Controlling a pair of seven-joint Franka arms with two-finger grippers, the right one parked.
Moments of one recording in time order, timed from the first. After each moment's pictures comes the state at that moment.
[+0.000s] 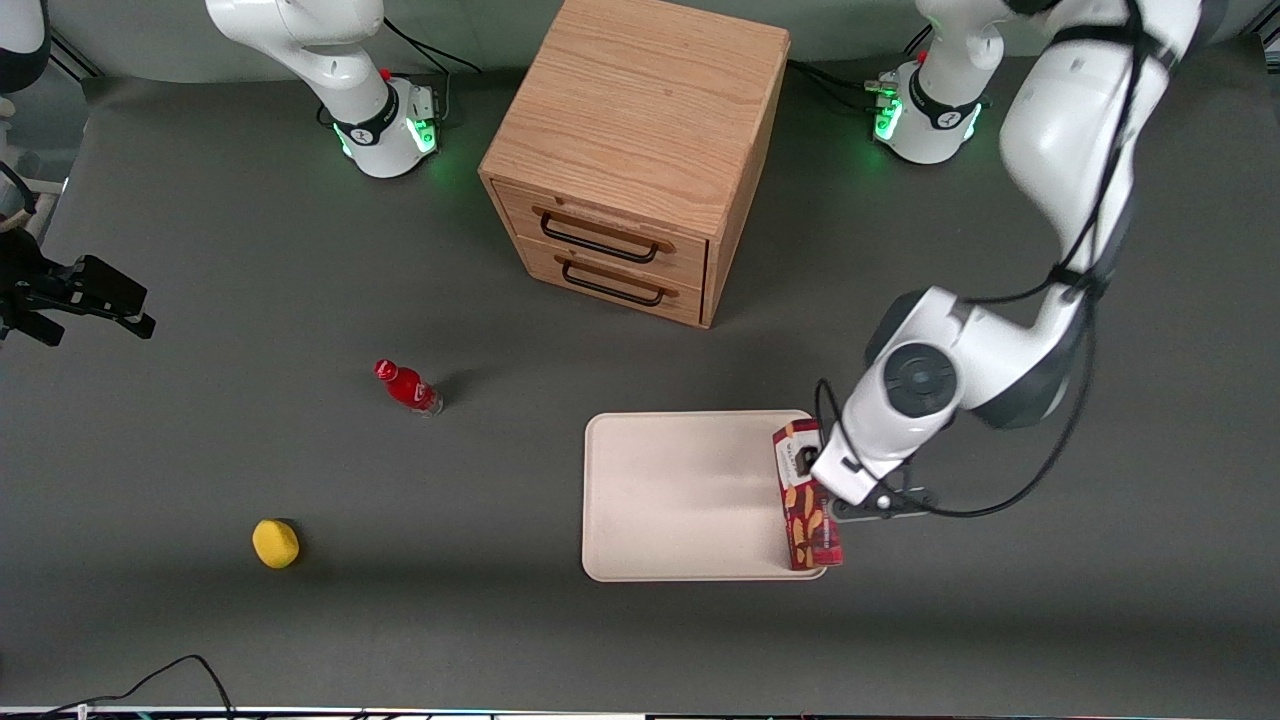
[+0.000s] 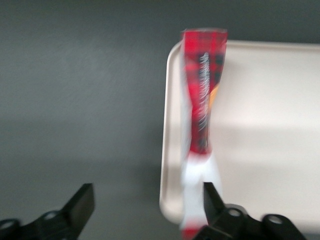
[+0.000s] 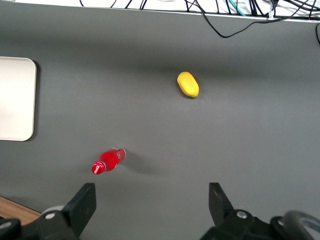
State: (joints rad) arm 0.01 0.58 -0.46 -1.51 0.27 2.02 -0.56
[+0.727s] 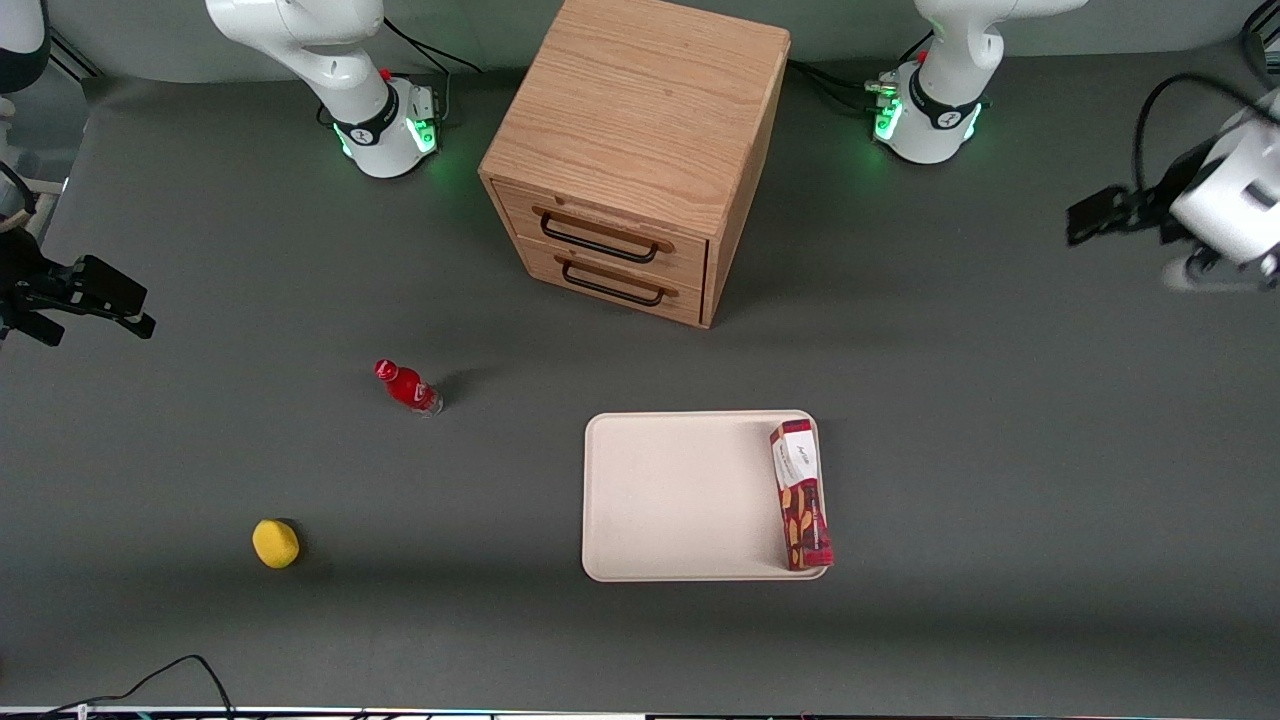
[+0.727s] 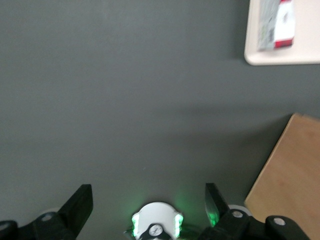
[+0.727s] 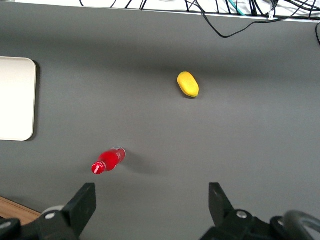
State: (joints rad) arm 0.04 -0.09 -0.07 -1.68 0.00 1.38 0.00
